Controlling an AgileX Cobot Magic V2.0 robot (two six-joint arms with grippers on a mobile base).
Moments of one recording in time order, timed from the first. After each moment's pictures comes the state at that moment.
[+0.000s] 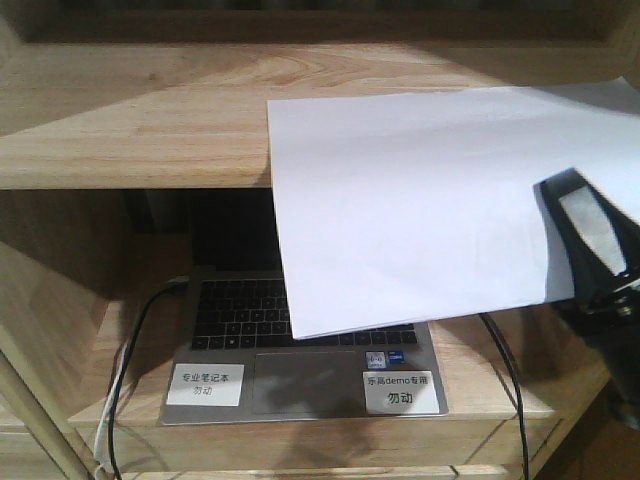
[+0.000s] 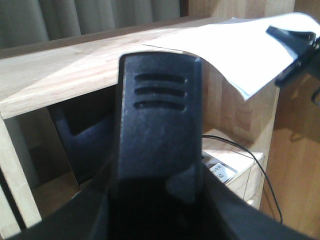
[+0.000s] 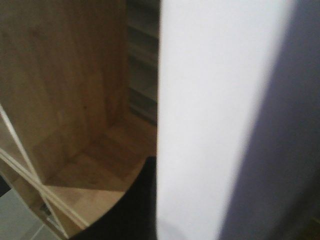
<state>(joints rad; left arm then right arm) -0.51 0.12 -0.78 -0.16 0.89 0.16 0.70 0.93 -0.24 0.19 -1.15 1.02</state>
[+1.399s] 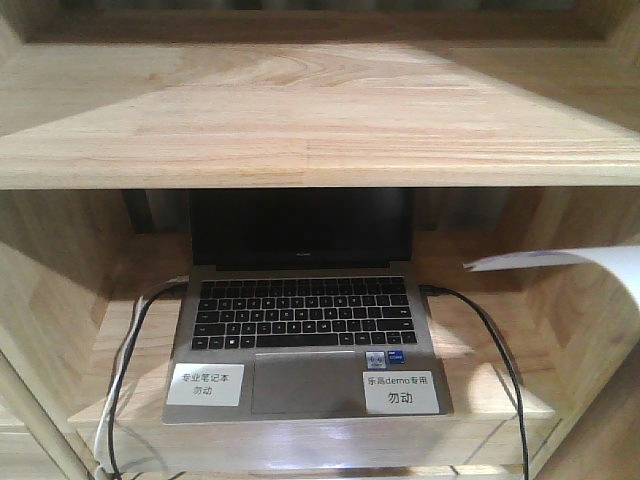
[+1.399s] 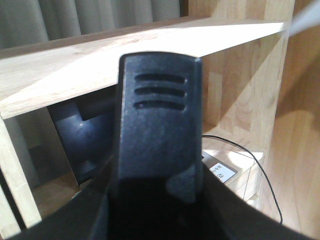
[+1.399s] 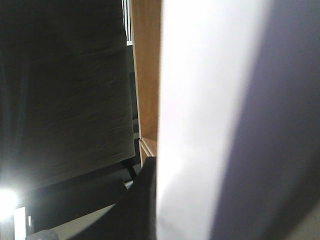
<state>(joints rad) -0.51 0.12 -0.78 -0.16 0.89 0.16 0.70 0.18 -0.10 0.08 -1.04 0.90</state>
